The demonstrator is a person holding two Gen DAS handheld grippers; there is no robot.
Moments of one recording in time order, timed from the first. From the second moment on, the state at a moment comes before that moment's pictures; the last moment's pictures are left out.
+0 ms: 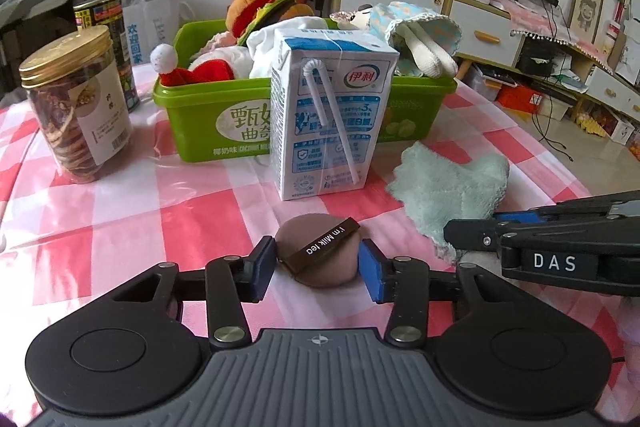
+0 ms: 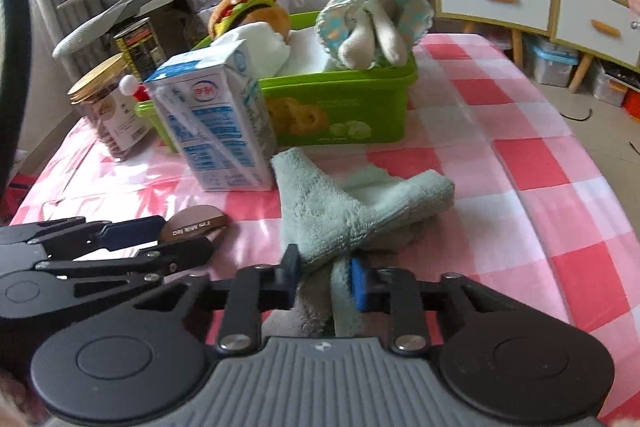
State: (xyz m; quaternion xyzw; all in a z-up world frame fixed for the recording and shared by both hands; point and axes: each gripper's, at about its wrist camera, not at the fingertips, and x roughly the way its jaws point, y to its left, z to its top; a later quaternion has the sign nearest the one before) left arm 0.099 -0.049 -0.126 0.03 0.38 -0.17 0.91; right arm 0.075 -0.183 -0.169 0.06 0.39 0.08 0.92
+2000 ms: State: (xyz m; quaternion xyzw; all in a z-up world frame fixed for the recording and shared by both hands) left arm 0.188 -0.015 -0.017 -0.03 0.32 -0.15 0.94; right arm 0.158 -0.198 -0.041 0.13 0.28 0.11 0.94
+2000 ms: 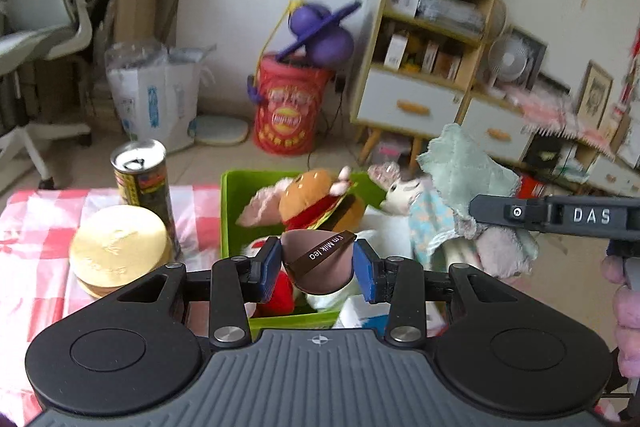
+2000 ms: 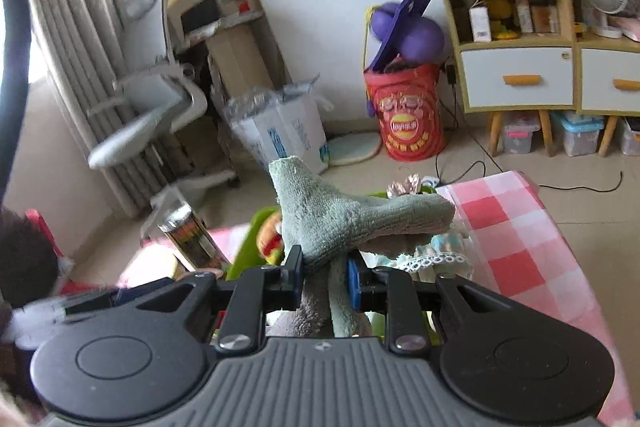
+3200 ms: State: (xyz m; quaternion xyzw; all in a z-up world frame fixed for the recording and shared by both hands) left arm 0.229 -0.025 -0.039 0.00 0.38 -0.14 0.92; right arm 0.206 -0.199 -0.075 0.10 0.37 0.09 0.92
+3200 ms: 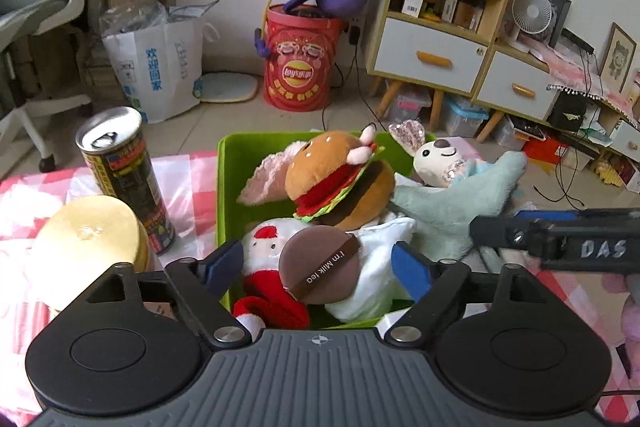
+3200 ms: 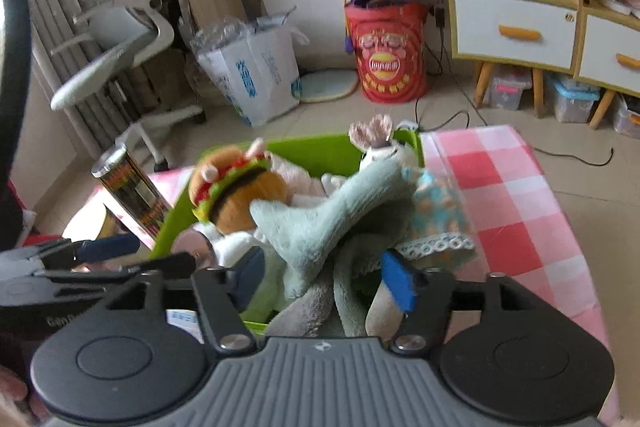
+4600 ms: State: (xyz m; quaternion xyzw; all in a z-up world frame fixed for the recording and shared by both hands) left arm 0.035 0.003 -0.023 -0.02 0.43 0.01 0.90; right arm 0.013 -0.201 -0.070 0.11 0.39 0.01 0.91
